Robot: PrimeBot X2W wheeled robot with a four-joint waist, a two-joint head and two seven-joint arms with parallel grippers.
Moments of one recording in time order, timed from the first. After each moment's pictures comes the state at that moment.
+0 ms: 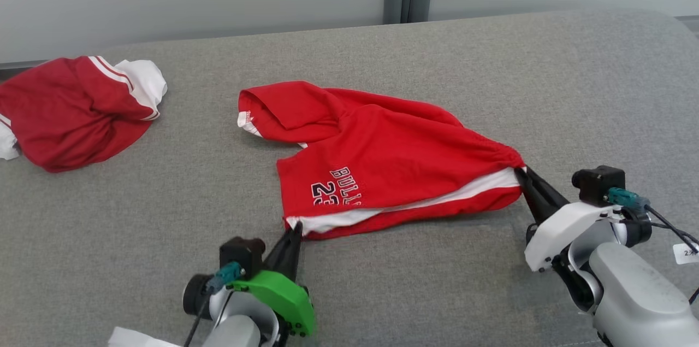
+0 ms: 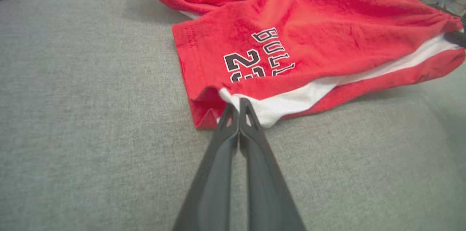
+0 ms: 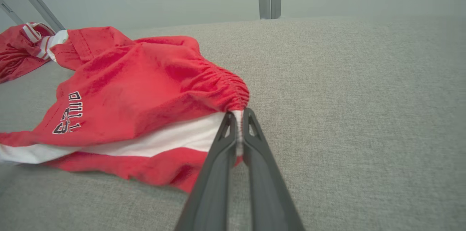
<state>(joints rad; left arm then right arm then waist) -0.29 0.05 -0.56 0.71 -0.50 -0.04 -0.26 -0.45 -0.32 0.51 0.70 0.63 0.13 -0.26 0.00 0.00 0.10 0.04</state>
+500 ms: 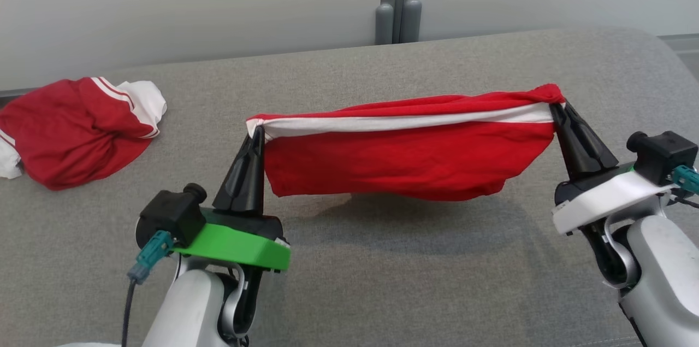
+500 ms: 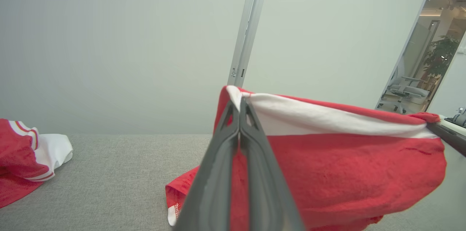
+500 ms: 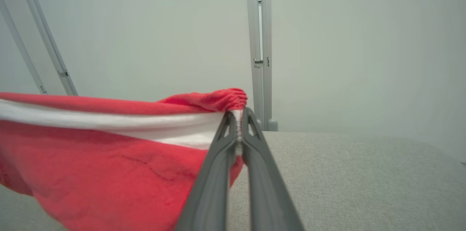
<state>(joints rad) -0.26 0.05 -0.30 0.19 -0.41 -0.07 -0.26 -0.36 -0.34 0.25 0.29 0.49 0.13 -0.26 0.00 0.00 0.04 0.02</state>
